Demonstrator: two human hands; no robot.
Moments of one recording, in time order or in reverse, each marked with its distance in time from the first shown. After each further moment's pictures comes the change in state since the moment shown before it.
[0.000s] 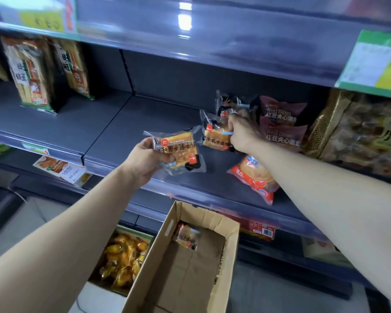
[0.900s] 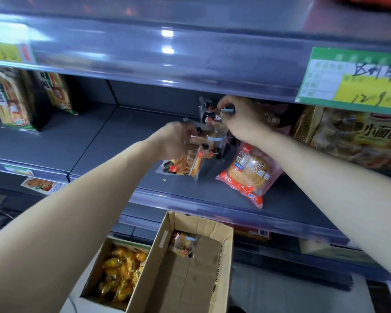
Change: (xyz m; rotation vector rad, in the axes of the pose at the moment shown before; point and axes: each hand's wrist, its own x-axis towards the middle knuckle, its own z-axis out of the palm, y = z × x) left_hand 0.030 0.054 0.084 1.371 -0.232 0.398; right_hand -0.021 -0.002 -0.067 0.375 0.191 -0.091
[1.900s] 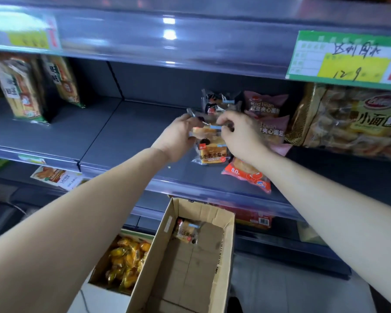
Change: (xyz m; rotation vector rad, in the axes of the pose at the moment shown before) left_hand -0.025 -0.004 0.025 0.003 0.236 0.145; right_hand -0.068 -0.018 0.009 0.055 0.029 0.076
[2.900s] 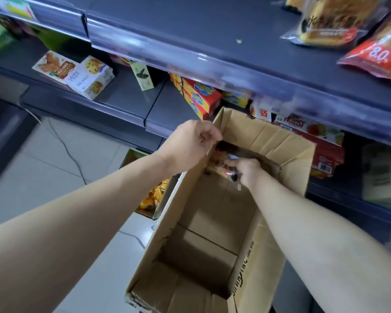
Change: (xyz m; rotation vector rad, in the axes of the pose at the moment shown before) left_hand -0.189 -0.125 0.134 -0.379 -0.167 -0.339; right_hand -0.133 0.158 0.340 0.647 -0.344 1.176
